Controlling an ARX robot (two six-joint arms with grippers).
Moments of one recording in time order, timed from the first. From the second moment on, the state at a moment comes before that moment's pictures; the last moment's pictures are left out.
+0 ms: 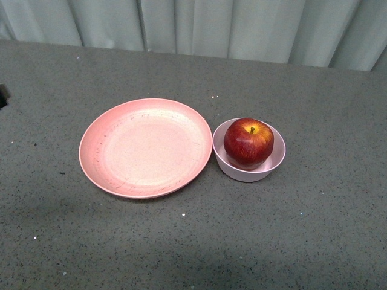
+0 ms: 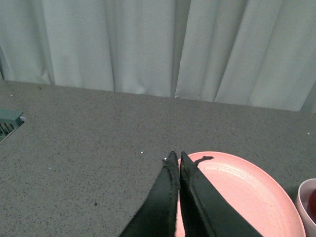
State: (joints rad) left arm -0.32 1.44 0.13 1.29 -0.32 -0.01; right arm 0.00 0.00 0.01 0.00 0.00 0.00
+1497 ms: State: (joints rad) left arm 0.00 0.26 0.02 0.26 0.00 -0.01; right arm 0.00 0.00 0.01 0.00 0.00 0.00
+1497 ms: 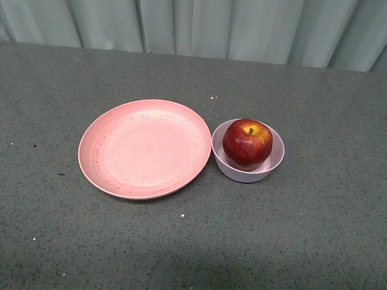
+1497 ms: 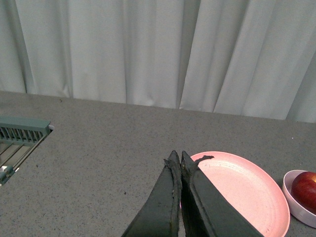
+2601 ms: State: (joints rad) left arm 0.00 0.01 0.02 0.00 0.00 0.00; right arm 0.00 0.00 0.01 0.00 0.00 0.00
